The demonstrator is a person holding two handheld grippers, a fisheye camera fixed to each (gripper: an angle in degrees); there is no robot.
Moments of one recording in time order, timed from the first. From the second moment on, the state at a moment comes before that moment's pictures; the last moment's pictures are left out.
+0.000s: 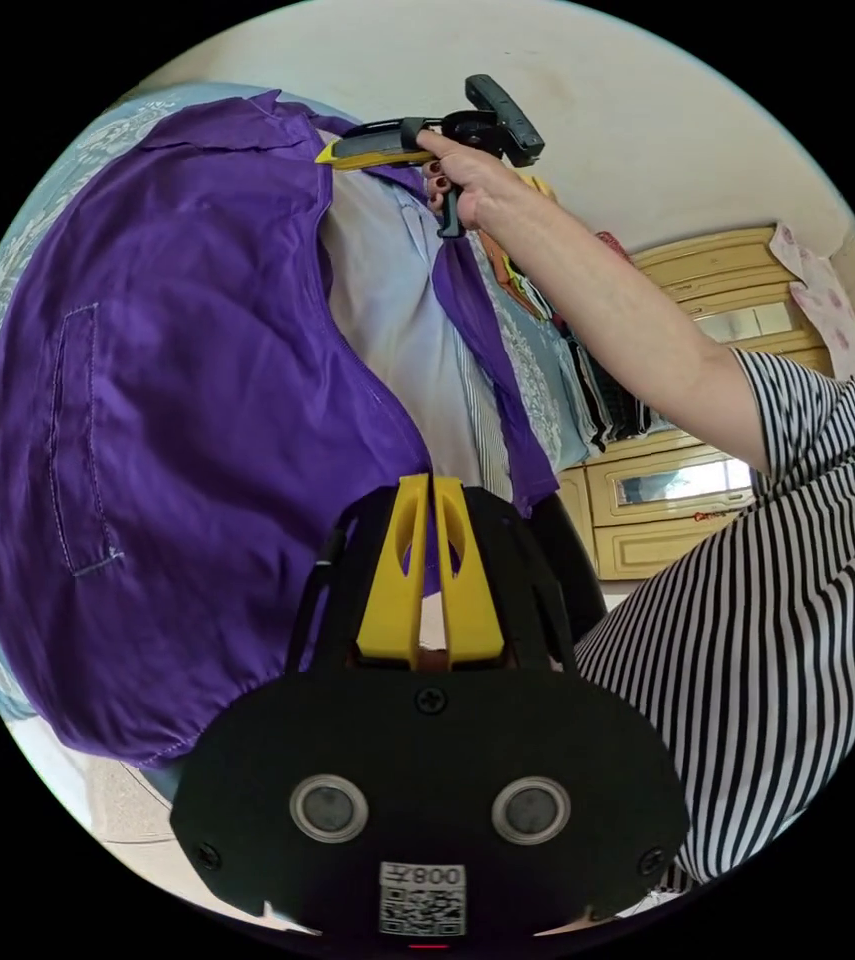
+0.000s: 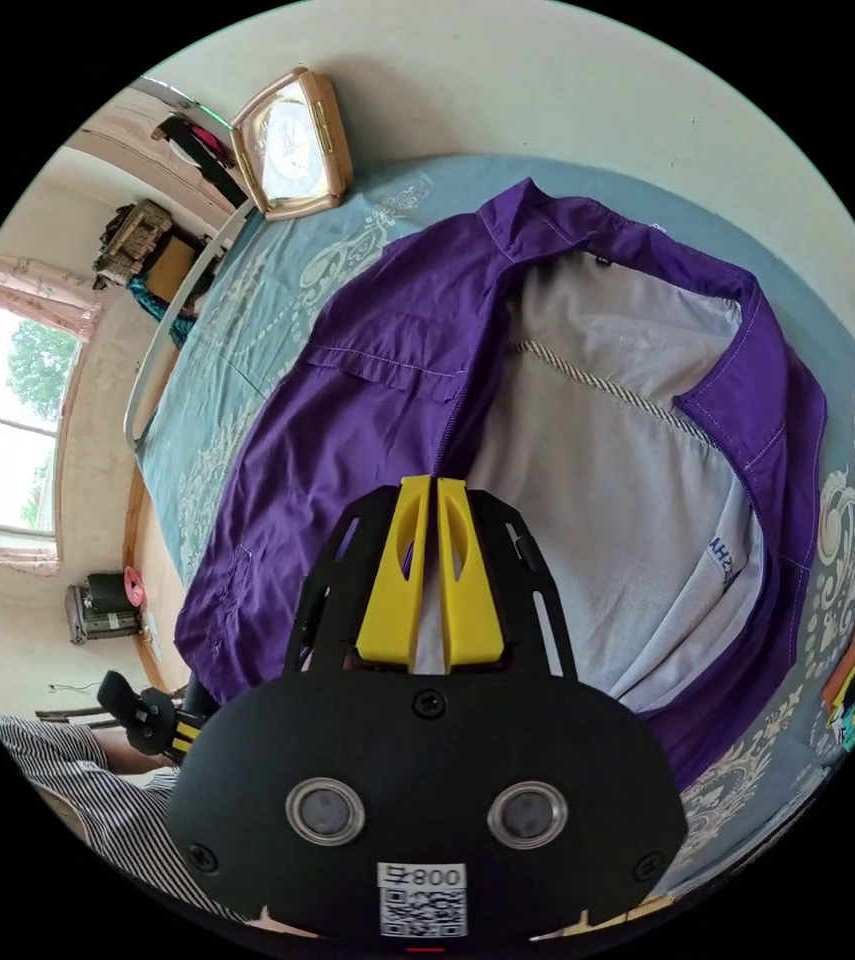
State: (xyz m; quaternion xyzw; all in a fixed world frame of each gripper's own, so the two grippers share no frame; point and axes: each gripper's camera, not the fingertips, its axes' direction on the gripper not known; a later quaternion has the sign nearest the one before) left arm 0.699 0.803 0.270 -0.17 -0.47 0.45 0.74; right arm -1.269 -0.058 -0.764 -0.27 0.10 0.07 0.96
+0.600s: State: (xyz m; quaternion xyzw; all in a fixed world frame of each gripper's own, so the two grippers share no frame) left arm 0.662 0.795 0.335 -0.24 -0.49 0.43 0.72; right arm -1.229 -0.035 -0.775 -0.27 0.07 0.16 0.95
